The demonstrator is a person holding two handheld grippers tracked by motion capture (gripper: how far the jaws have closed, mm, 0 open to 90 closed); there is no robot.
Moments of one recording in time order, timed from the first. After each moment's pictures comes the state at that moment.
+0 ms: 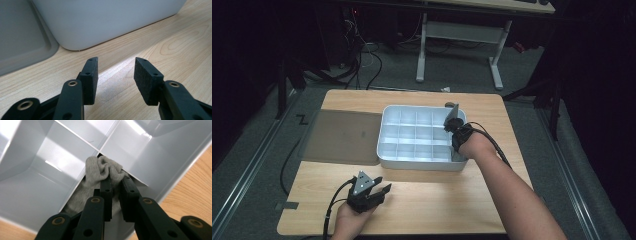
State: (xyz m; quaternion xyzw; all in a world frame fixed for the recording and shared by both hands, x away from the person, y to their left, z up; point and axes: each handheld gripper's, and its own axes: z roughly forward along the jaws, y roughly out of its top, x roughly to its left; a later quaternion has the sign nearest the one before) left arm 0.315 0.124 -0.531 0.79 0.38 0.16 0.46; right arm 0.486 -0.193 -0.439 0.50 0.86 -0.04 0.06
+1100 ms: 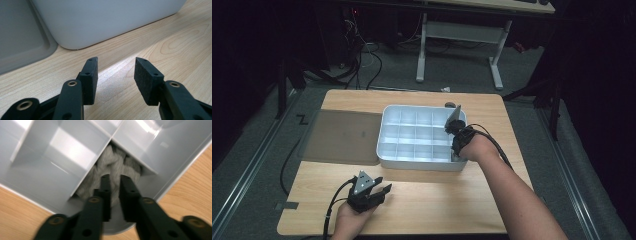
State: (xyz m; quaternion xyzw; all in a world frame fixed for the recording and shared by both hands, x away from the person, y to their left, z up) left arm 0.317 0.124 -0.531 0.79 0.38 0.16 0.46; right arm 0.472 -0.195 -0.432 0.50 0.87 -0.02 0.04
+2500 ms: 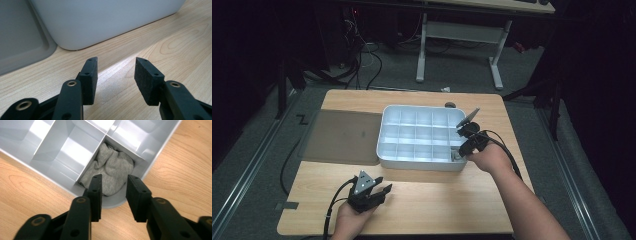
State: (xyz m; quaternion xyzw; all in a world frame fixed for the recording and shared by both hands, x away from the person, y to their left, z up) left arm 0.316 0.123 -0.531 0.79 0.38 0.16 0.46; right arm 0.434 -0.223 -0.407 0.52 0.85 0.09 0.08
